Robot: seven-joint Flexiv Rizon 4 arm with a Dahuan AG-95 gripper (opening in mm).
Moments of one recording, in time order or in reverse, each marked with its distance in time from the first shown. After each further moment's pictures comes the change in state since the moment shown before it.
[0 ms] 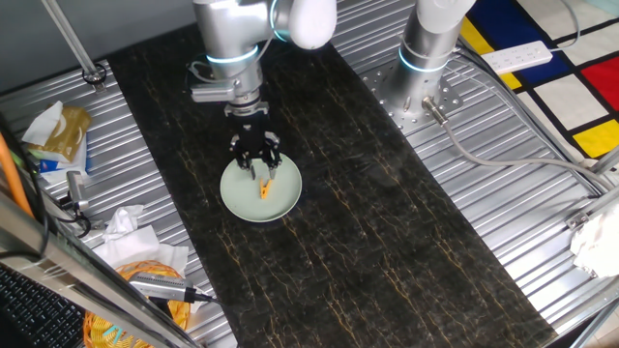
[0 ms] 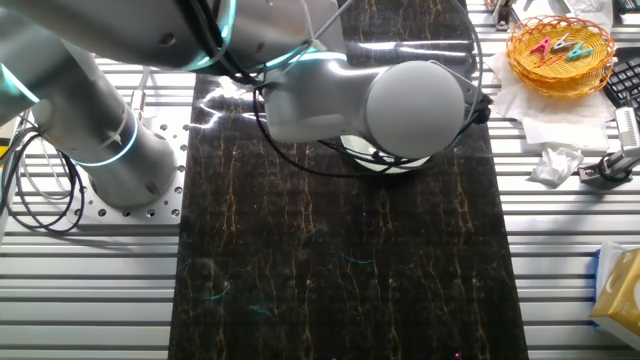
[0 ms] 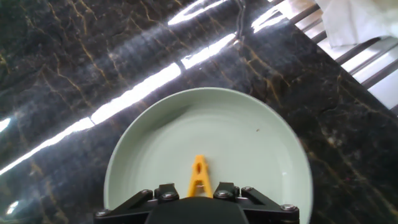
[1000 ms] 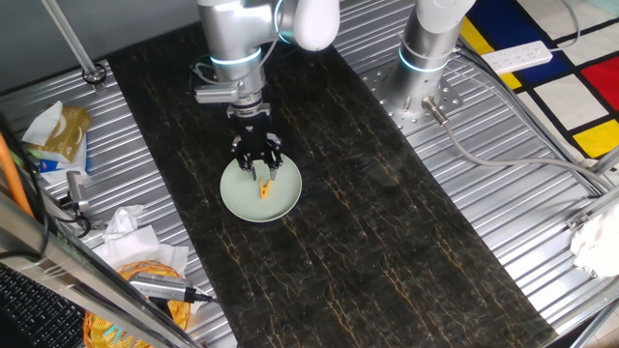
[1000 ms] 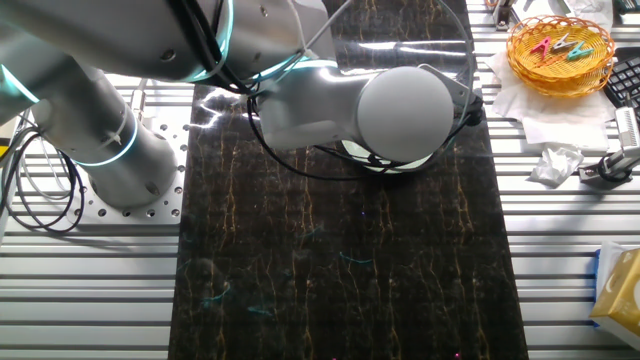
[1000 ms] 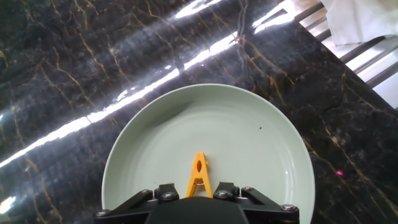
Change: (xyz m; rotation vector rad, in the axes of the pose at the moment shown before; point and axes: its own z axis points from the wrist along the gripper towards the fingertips) arm 0.007 -0.005 0.008 0.024 0.006 -0.014
